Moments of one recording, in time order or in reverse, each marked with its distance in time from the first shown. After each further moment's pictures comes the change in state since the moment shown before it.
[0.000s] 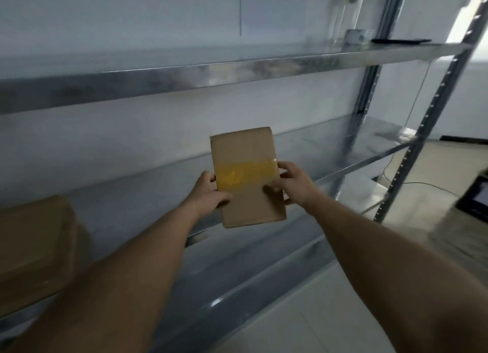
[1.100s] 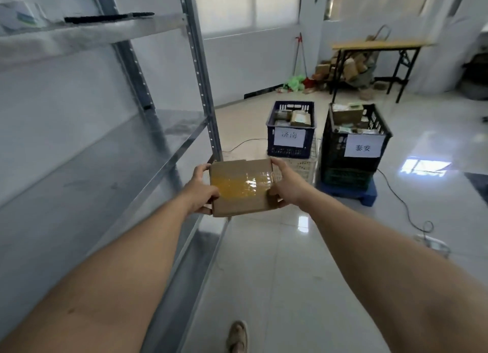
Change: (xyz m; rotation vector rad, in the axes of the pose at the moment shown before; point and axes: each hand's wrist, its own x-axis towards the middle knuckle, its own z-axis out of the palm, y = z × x) left_hand 0.139 0.259 0.491 0.076 -0.718 0.177; right_hand -0.048 0.246 -0.422 0.094 0.580 0.467
